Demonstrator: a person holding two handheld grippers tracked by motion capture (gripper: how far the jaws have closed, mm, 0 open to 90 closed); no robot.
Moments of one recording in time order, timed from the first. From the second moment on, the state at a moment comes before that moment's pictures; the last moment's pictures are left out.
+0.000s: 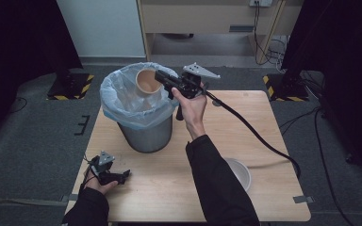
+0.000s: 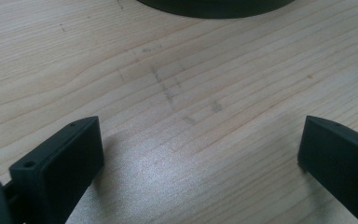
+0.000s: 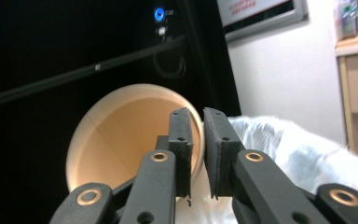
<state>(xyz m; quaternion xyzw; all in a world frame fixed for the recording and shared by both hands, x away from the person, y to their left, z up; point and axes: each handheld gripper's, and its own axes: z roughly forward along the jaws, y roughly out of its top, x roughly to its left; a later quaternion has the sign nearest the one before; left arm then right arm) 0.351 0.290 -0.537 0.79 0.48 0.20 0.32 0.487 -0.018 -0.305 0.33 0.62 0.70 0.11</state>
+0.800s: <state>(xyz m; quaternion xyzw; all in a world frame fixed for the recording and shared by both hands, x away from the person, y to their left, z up) 0.351 0.290 -0.536 0.79 0.48 0.20 0.32 0.408 -0.144 -0.285 0.32 0.63 0.69 0.17</state>
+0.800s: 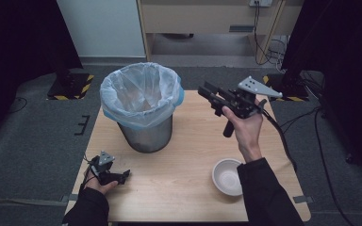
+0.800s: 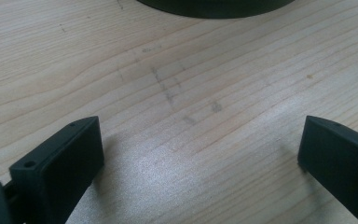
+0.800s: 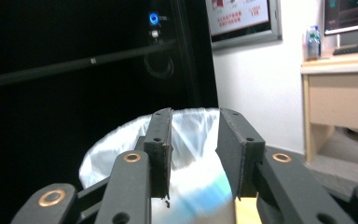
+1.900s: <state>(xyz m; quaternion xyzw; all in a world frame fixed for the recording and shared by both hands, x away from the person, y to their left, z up) 0.350 0.290 -0.536 0.79 0.48 0.19 0.32 0.371 -0.267 -0.465 0.44 0.74 0.48 0.18</state>
